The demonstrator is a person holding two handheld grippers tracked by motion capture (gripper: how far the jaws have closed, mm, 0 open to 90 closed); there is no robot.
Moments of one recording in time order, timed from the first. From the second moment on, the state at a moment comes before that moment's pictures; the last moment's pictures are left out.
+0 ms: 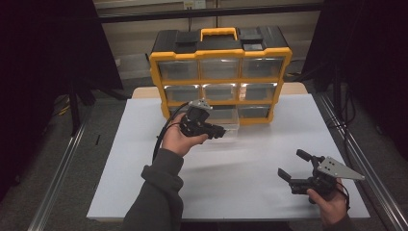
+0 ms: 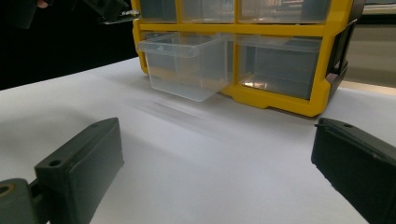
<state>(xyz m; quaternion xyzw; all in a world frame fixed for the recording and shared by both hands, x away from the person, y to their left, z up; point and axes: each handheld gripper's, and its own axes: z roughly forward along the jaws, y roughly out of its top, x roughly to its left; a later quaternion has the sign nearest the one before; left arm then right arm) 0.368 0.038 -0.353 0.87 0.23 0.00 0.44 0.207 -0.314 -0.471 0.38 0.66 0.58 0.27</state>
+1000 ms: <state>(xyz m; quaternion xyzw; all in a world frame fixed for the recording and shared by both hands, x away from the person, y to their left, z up) 0.380 0.037 -0.342 0.87 0.23 0.01 0.44 0.206 -0.314 -0.471 0.38 0.67 0.58 0.27</state>
